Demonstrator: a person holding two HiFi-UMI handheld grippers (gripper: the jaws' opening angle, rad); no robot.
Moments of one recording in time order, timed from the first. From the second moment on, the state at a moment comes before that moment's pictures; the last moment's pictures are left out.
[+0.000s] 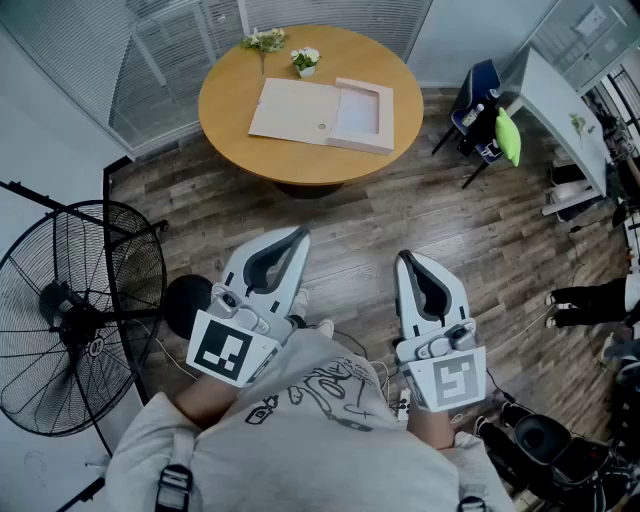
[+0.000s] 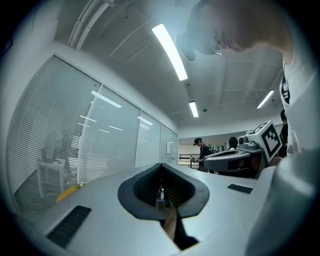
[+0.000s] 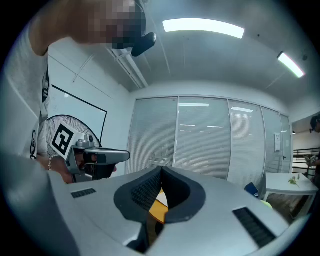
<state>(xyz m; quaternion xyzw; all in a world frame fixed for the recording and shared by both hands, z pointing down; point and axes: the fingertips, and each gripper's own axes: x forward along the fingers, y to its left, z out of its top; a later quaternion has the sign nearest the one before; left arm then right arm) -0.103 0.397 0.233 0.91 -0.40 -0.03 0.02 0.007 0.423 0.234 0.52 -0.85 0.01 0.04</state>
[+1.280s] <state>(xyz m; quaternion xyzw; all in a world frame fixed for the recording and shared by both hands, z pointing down) -0.198 0.268 0.256 0.92 -0.38 -0.02 0.03 -0.087 0.297 0.236 0.54 -0.84 -0.02 0.06</state>
